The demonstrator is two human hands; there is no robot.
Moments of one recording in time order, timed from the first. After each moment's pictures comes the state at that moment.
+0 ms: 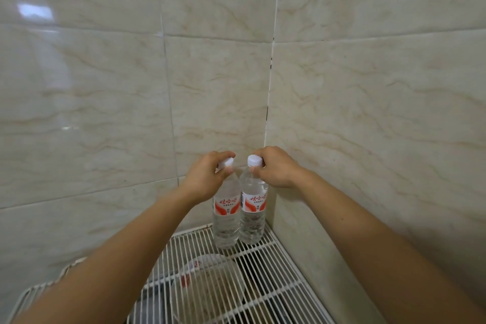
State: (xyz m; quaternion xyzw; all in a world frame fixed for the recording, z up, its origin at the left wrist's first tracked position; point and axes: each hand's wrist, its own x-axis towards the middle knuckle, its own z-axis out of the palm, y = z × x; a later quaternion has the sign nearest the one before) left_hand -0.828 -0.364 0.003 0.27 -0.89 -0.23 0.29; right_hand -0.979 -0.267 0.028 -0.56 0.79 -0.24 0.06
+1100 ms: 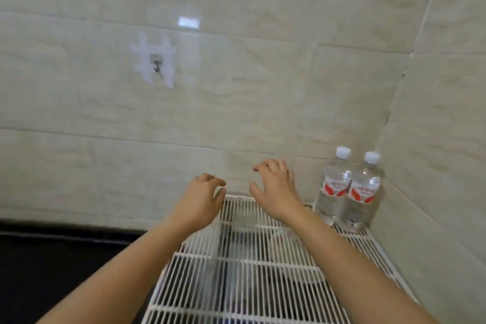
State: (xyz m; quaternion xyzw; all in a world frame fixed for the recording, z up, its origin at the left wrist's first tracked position) left_hand -0.565 -0.316 -0.061 0.50 -0.81 -0.11 0.28; right_hand -0.749 -0.285 -0.042 -0.71 0.65 -0.26 -0.08
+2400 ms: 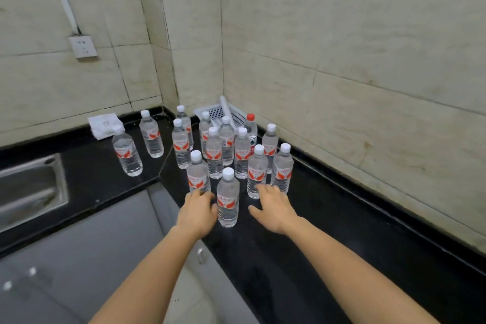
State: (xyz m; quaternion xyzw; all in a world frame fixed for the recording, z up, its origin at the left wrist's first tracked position) left_hand 0.295 -0.182 -0.194 0.88 -0.44 -0.10 0.16; right_hand 0.145 -0.305 -0.200 -0.91 0.37 -0.05 0.18
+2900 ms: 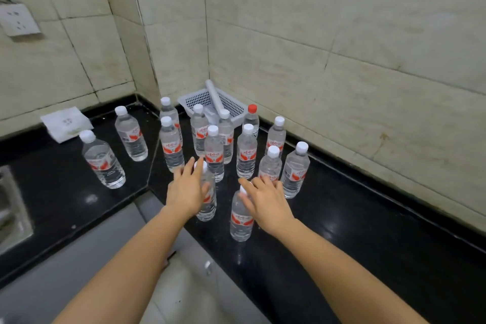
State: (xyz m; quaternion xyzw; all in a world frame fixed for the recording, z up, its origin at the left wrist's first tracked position) left_hand 0.442 -0.260 -0.209 0.86 -0.48 -0.09 0.15; right_hand 0.255 -0.329 -0.215 -0.93 0.35 -0.10 0.02
